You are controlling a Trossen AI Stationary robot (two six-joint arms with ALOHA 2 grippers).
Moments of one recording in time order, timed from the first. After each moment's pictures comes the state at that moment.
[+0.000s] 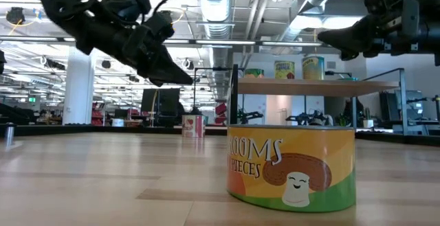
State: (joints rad) left arm 0.18 1.39 0.48 0.48 0.14 0.02; right arm -0.03 0.74 0.02 0.80 0.02 -0.11
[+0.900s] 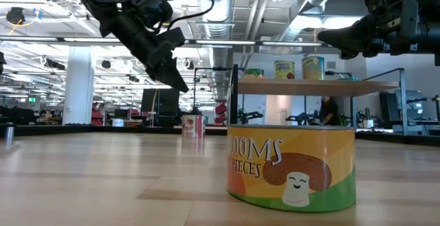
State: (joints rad) left arm 0.40 1.39 0.74 -0.05 0.04 0.09; right arm -0.03 0.74 0.03 0.81 0.03 -0.14
